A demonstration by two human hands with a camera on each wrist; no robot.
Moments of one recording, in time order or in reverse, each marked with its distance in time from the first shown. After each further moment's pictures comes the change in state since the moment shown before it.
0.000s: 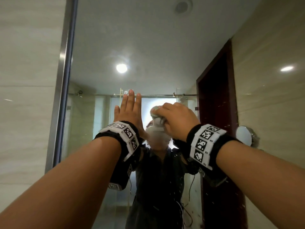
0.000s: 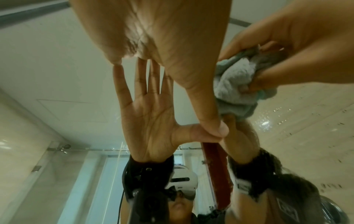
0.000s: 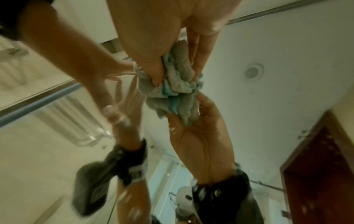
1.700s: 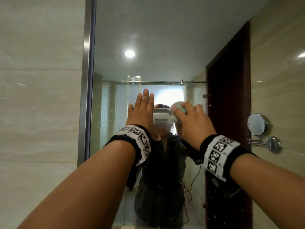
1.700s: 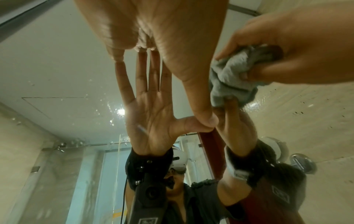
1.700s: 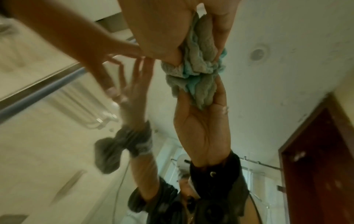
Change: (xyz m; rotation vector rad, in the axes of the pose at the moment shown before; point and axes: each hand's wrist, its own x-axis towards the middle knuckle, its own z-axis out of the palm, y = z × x) left_hand -0.029 -0.050 0.034 -0.020 0.010 0.109; right_hand -0.030 -0.059 0.041 -0.187 -0.030 0.199
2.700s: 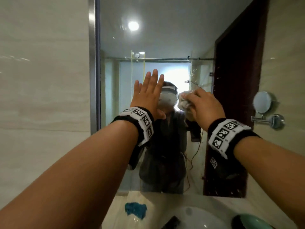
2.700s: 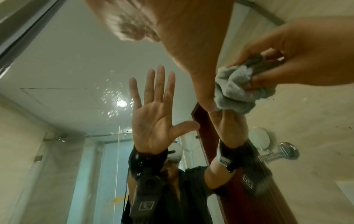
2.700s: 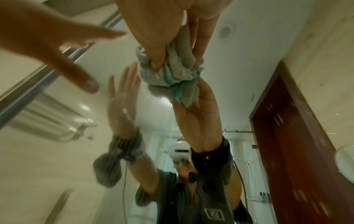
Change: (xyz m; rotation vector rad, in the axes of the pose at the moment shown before) left_hand -0.036 -0.007 0.010 0.133 0.037 0.110; right_hand -0.035 0.001 -0.004 0.258 -0.033 0.022
